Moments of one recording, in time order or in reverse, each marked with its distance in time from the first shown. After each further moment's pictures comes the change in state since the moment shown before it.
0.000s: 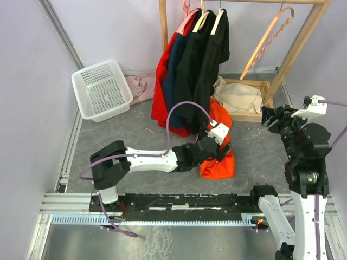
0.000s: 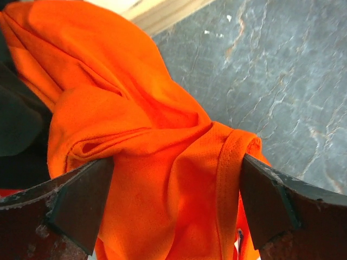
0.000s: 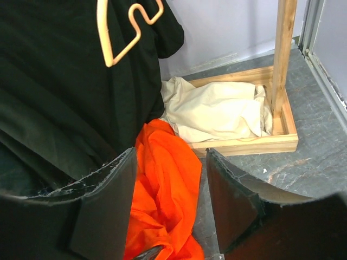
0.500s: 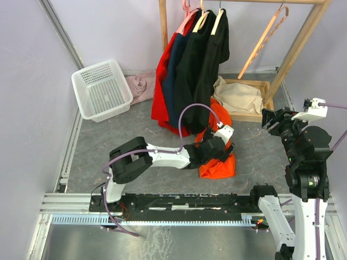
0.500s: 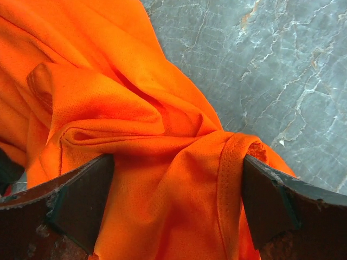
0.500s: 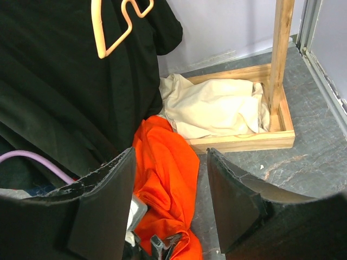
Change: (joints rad) left arm 0.035 0.225 0.115 -0.026 0.043 -0.047; right arm 0.000 -0.041 0.000 -0.034 0.000 -0.014
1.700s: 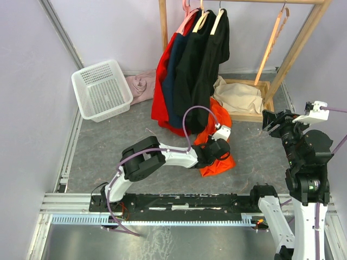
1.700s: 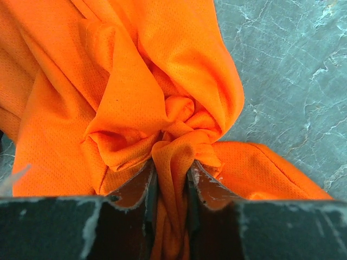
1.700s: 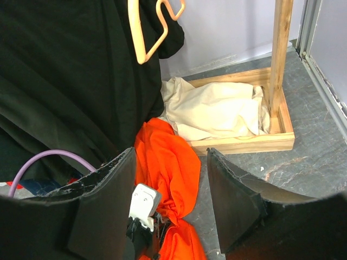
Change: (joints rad) left arm 0.005 0.170 0.119 -0.138 -0.138 -0.165; right arm 0.000 -0.031 -0.009 0.001 -0.007 0.001
